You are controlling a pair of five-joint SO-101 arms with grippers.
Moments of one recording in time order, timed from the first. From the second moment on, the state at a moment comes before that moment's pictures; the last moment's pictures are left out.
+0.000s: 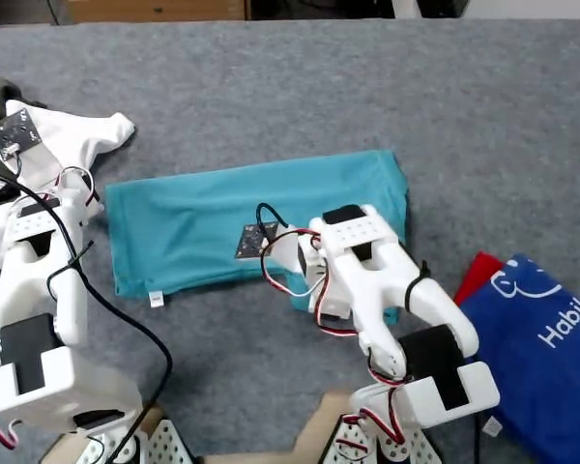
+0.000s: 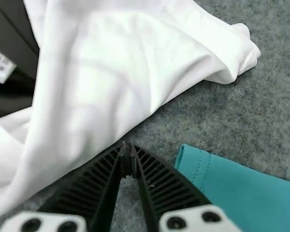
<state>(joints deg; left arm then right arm) -23.2 0.5 35.8 20.7 2.1 -20.0 2.2 42.7 65.0 51.8</state>
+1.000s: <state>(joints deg) -23.2 0.5 35.8 20.7 2.1 -18.0 6.4 36.4 67.7 47.7</state>
